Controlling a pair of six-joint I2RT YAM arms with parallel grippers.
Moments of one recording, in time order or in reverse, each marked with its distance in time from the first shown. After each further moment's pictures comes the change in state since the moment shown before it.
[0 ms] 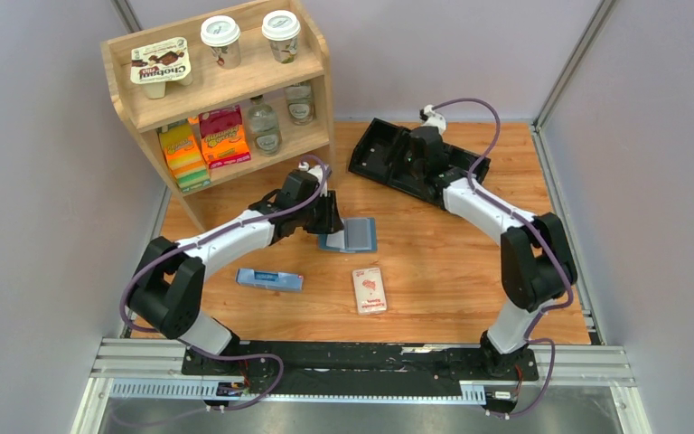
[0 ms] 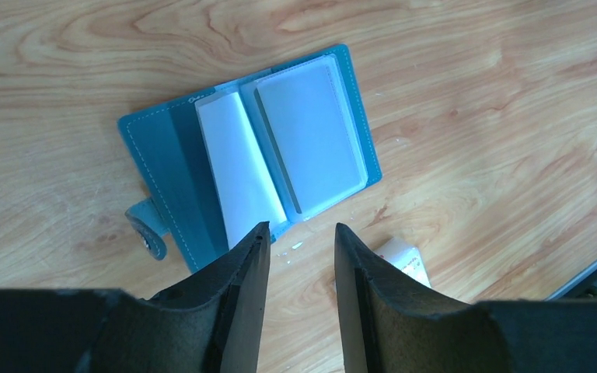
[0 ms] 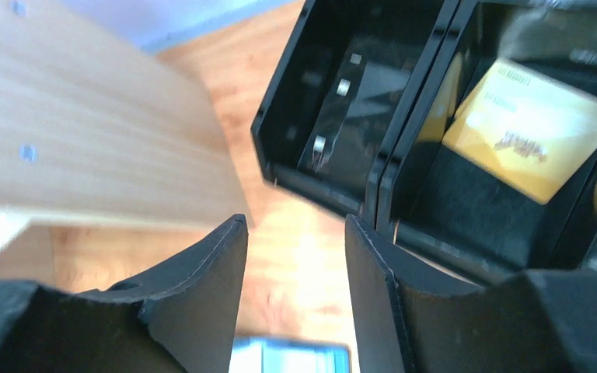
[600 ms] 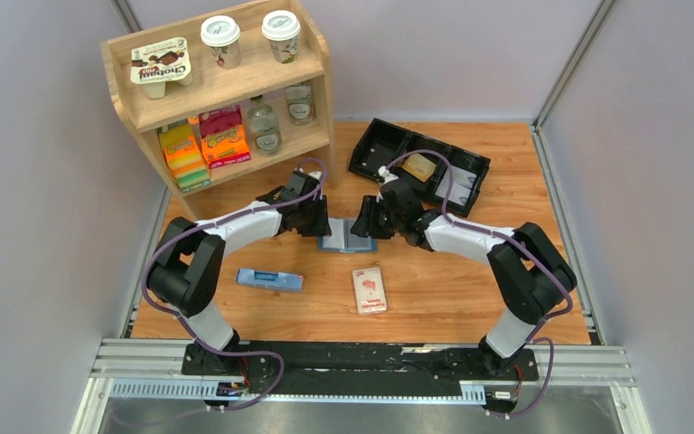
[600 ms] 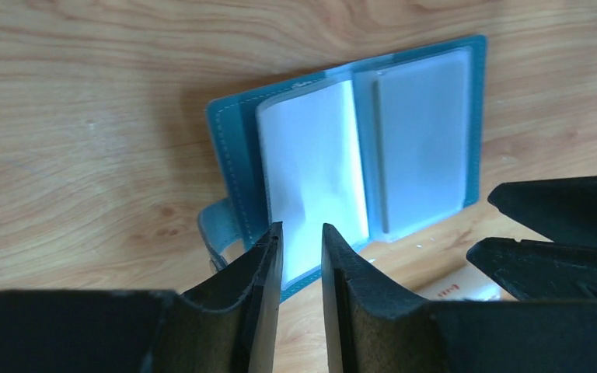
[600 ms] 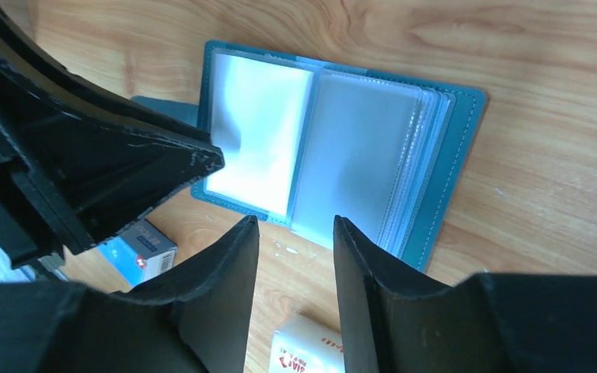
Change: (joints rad) left arm 0.049 0.161 0.050 -0.078 -0.034 -0.019; right arm 0.205 -0.106 -0.349 -0.045 -0.334 0.024
